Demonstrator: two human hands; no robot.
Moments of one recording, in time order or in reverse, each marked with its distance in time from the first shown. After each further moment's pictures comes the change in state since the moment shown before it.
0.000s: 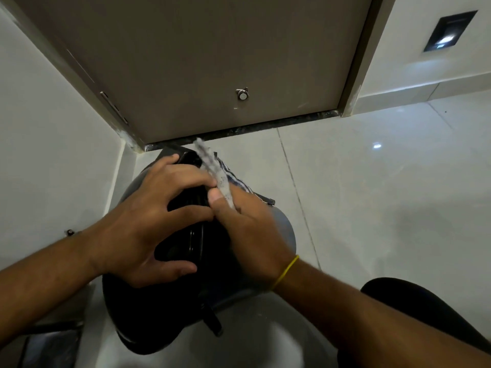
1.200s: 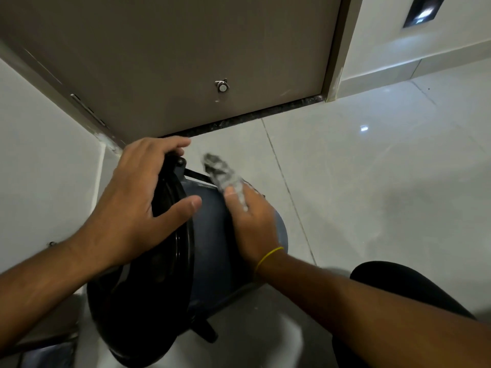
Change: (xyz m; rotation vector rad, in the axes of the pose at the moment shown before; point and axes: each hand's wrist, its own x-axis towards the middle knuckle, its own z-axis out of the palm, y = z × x) left_hand 0.039 0.015 0.002 -0.140 0.078 -0.613; right_hand 0.017 0.055 0.002 0.034 0.320 0.063
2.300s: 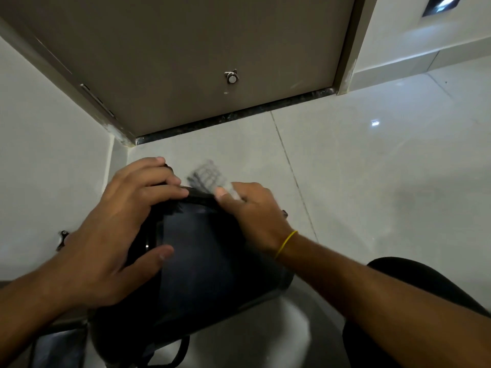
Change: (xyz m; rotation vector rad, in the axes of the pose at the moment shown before) left_hand -0.054 -0.043 -0.010 -0.024 -0.040 0.375; right_hand 0.007 -0.023 -0.005 -0.104 -0.357 0.034
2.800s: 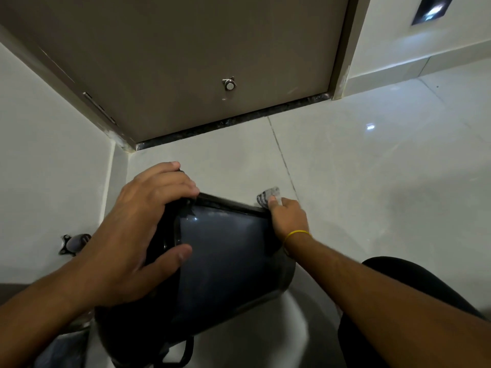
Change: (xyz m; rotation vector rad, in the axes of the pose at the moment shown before) left_hand 0.009 0.016 0.007 -0.024 0.001 -0.035; right_hand 0.007 0.062 -0.030 -0.080 0.251 0.644
